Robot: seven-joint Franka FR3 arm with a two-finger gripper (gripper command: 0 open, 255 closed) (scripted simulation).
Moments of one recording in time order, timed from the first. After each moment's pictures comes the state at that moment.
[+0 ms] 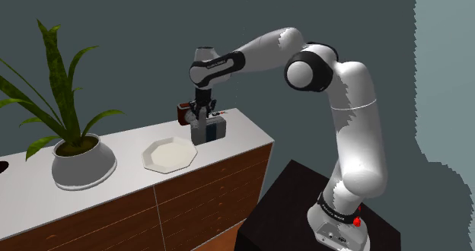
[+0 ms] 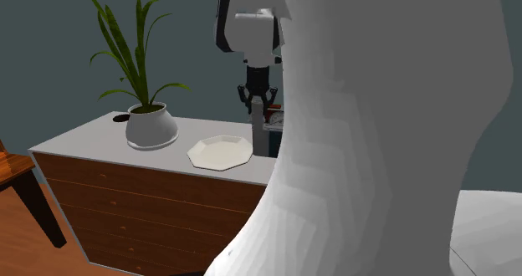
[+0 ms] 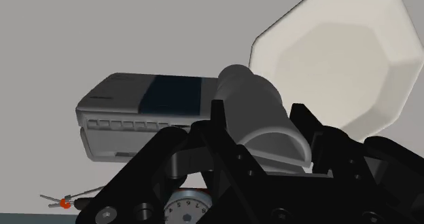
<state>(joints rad) 0.11 0.51 -0.14 -1.57 0.11 2.09 0.29</state>
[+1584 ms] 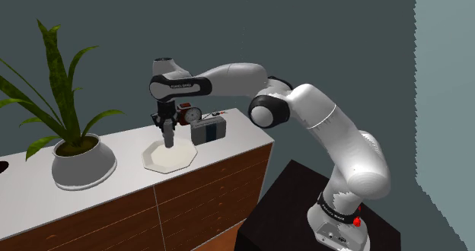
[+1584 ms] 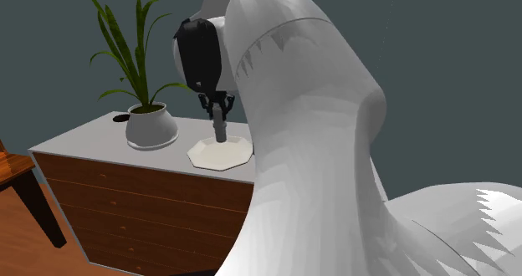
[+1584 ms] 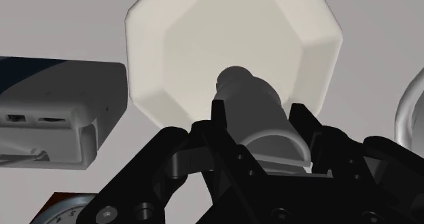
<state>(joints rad) 0.23 0.99 -0.09 -0.88 0.10 1.88 0.50</state>
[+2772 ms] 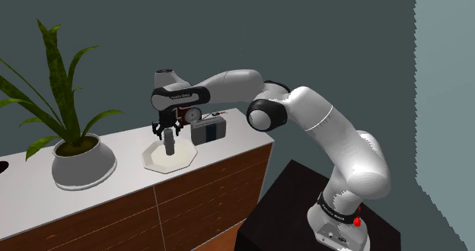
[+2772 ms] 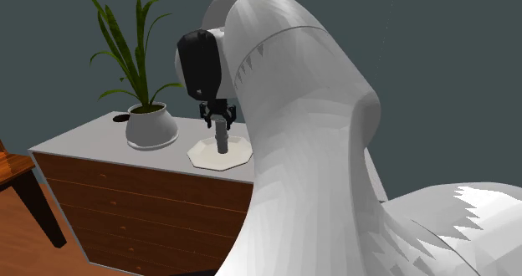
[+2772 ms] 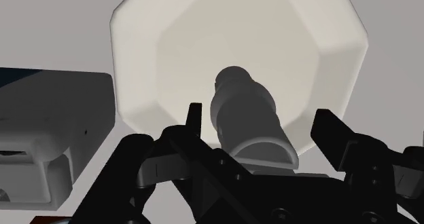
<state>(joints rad) 0.23 1.03 -0.09 -0.93 0.10 1.97 0.50</state>
